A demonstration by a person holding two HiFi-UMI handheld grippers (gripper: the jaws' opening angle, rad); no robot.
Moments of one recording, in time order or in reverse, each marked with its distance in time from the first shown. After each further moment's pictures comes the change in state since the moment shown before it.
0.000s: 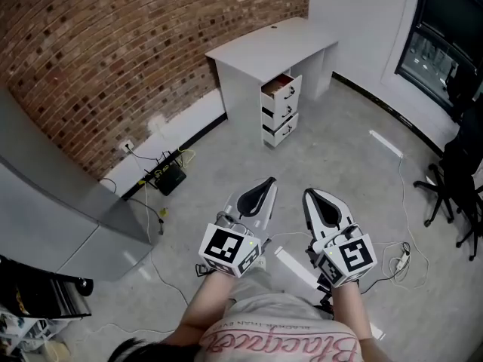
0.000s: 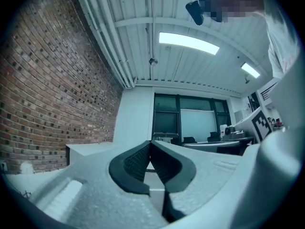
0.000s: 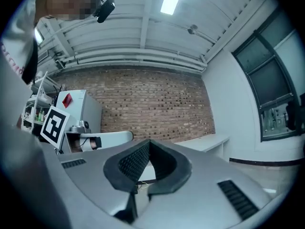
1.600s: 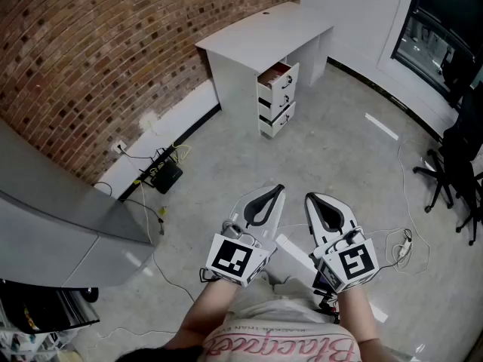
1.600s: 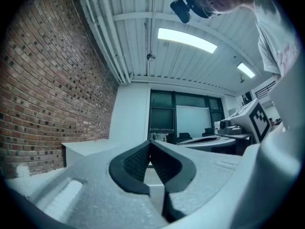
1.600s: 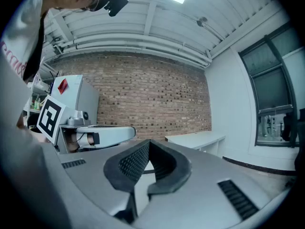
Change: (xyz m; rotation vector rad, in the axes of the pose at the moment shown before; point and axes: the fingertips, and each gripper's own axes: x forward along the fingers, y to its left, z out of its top) left arm 0.013 0.031 -0.015 0.016 0.035 -0.069; right arm 0.047 0.003 -0.018 -0.090 0.105 -0.034
